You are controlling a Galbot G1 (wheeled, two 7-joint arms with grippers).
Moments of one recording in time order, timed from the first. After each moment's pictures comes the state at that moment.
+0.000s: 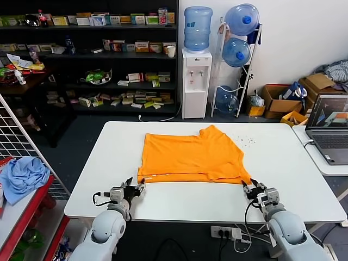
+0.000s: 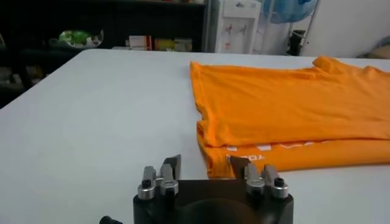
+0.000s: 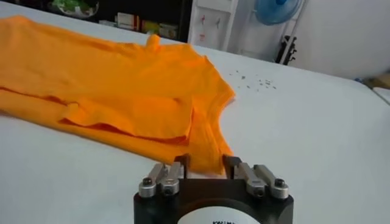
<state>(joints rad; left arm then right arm) 1.10 -1.27 -0.26 -1.58 -0.41 0.39 -0.16 -1.16 1.02 0.38 1.55 0.38 -0.40 0.01</state>
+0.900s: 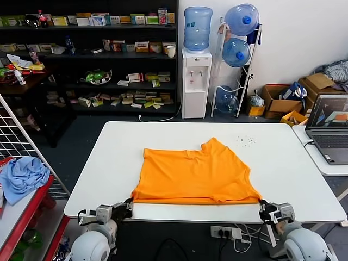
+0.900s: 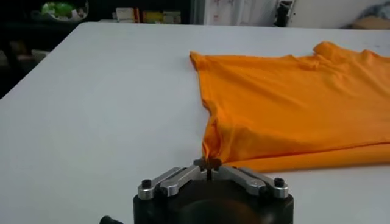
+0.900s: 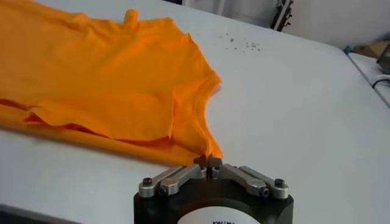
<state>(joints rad) 1.36 -1.11 -0.29 -1.88 -0.53 0.50 -0.20 -1.45 0.91 0.48 1.88 0.47 -0.56 0.12</state>
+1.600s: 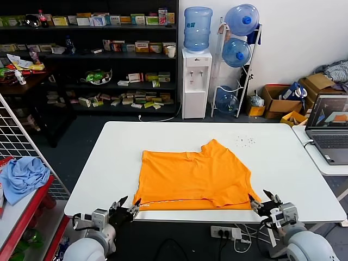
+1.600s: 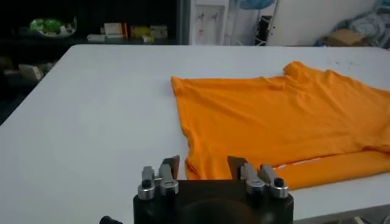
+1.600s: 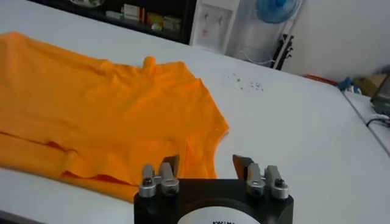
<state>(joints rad) 1.37 -1.08 -0.30 -2.00 -0.54 0.51 -0.20 -1.38 0.88 0.47 1.92 0.53 -0.46 0.11</state>
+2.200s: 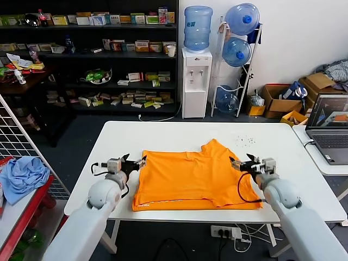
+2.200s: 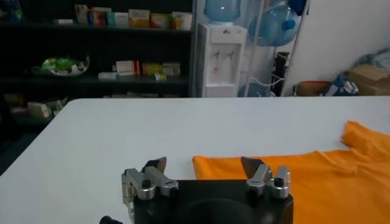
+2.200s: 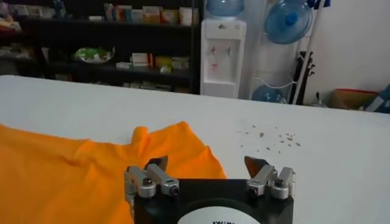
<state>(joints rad) 0.77 -1.19 -0.15 -1.44 -0.55 0.44 -0.16 -0.73 1.04 0.22 1.31 0.58 -0.43 -0.07</state>
